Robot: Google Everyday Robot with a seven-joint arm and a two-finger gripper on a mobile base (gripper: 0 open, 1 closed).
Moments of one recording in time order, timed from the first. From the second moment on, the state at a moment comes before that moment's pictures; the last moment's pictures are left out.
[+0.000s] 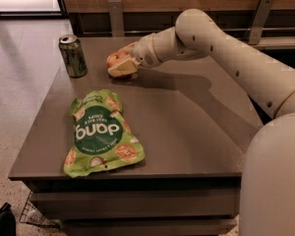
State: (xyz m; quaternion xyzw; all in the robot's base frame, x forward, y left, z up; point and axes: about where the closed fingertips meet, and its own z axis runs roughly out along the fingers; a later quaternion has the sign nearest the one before) arm 0.719 0.078 0.847 -0.55 0.66 0.28 0.44
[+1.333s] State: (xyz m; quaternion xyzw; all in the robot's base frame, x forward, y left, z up) arm 0.697 0.084 0.883 -0.55 0.62 0.30 0.47
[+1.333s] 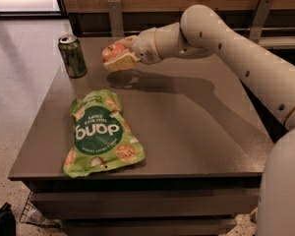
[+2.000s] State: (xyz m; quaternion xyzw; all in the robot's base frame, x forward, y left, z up) arm 0.692 0.073 0.909 -0.55 0.60 0.31 0.49
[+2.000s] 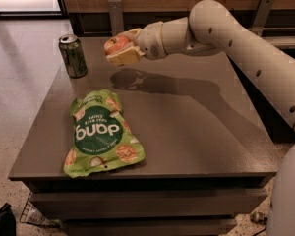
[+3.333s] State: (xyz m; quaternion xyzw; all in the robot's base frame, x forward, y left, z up) arm 0.708 0.092 0.846 -0.52 0.62 0.36 0.45
